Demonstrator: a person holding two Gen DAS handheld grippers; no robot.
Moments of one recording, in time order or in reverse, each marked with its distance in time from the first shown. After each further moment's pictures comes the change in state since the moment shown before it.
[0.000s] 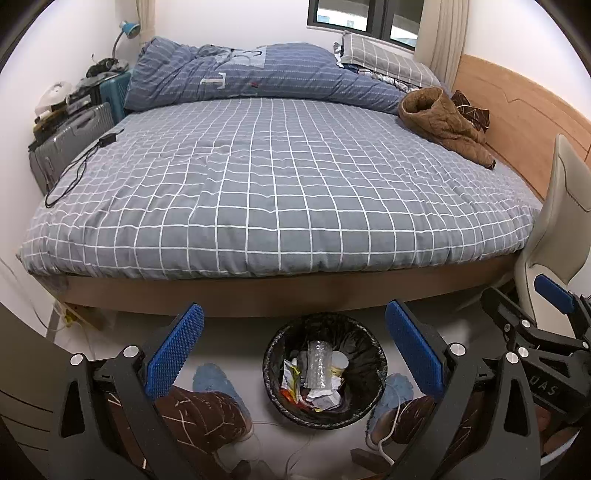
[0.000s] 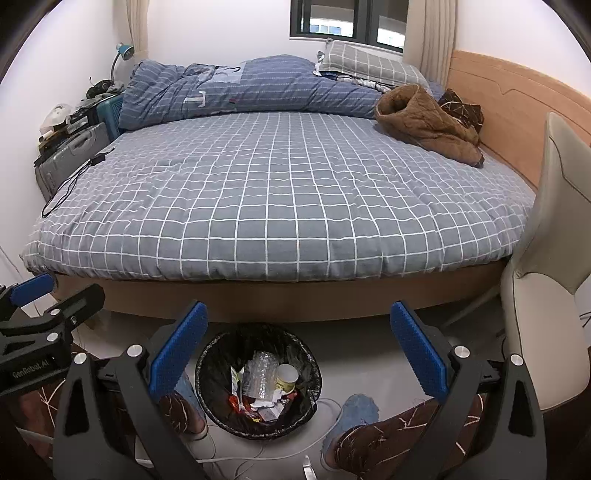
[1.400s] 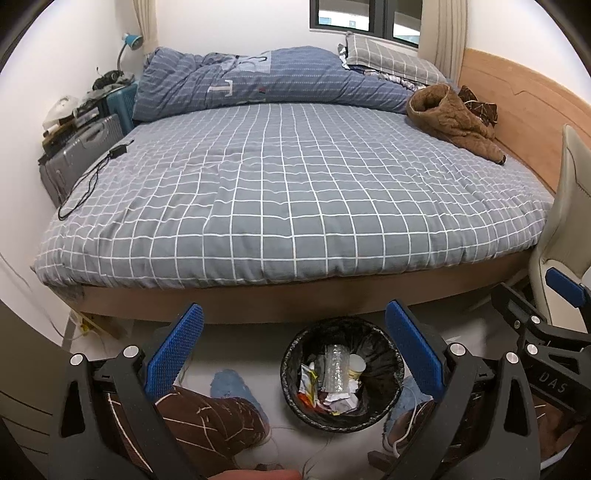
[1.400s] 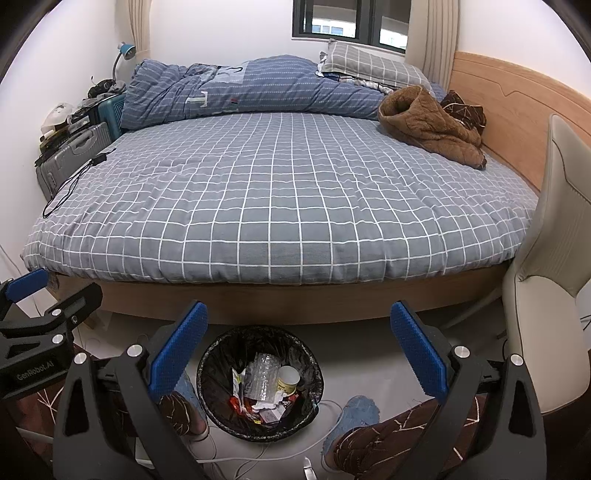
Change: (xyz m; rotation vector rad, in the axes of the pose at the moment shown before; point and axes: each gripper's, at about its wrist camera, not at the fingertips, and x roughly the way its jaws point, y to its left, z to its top) left arm -0.002 0.006 0.006 0.032 -0.013 0.057; right arm 0.003 0.002 0.006 -0.004 -0.002 0.004
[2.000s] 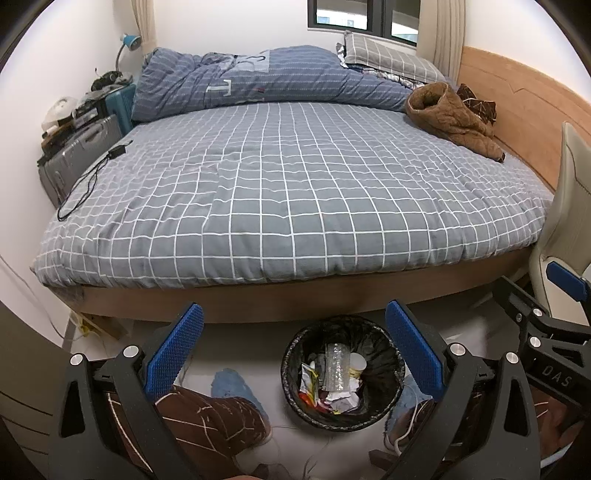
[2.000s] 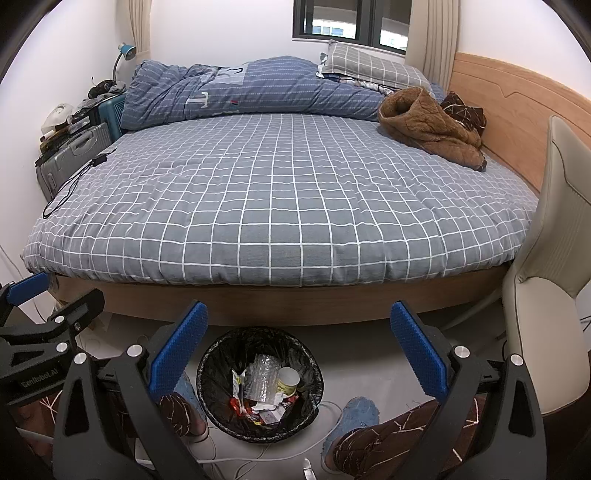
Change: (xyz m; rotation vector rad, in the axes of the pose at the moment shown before) left arm 0.001 -0.001 -0.002 0.014 -0.003 0.003; right arm -0.001 -0.001 0.000 -0.002 -0.003 0.003
